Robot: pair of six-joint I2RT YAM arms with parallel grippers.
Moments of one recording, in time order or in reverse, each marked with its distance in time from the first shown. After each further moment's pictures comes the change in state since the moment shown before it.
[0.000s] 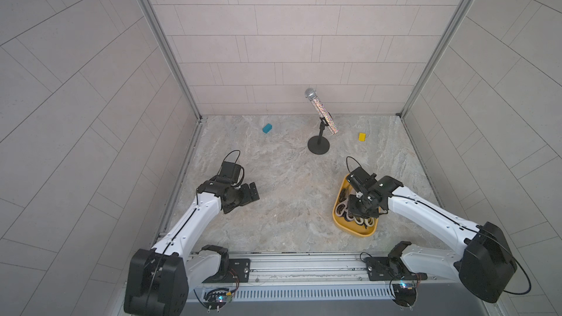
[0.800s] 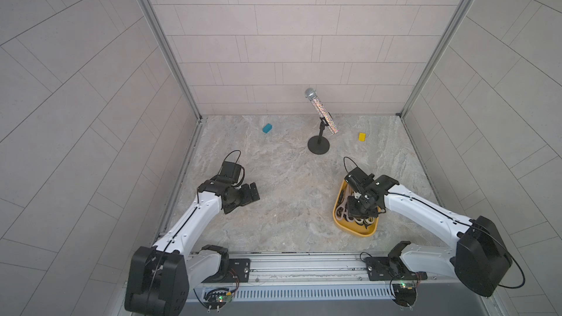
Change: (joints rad) left arm 0.000 0.010 0.000 0.000 0.010 0.000; right arm -0.005 0.037 -0.006 0.008 -0.006 -0.054
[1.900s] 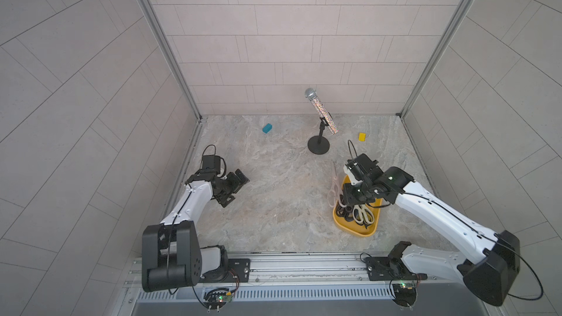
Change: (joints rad) left arm 0.305 0.177 0.043 0.146 0.251 -0.148; right arm 0.069 -0.006 0.267 -0.004 -0.045 -0.166
